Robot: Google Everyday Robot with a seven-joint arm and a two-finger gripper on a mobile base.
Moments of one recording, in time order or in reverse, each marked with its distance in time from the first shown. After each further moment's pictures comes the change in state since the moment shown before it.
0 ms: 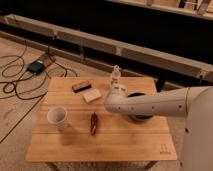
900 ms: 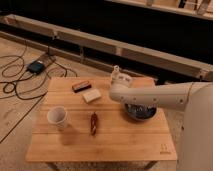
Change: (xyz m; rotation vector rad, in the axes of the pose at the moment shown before) arm 0.088 -0.014 -0.009 -0.022 0.128 -0.021
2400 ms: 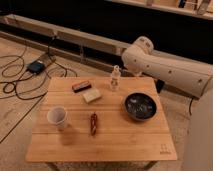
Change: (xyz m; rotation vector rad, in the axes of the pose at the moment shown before) arm 0.150 -0.027 -0.081 -0.039 0.075 0.107
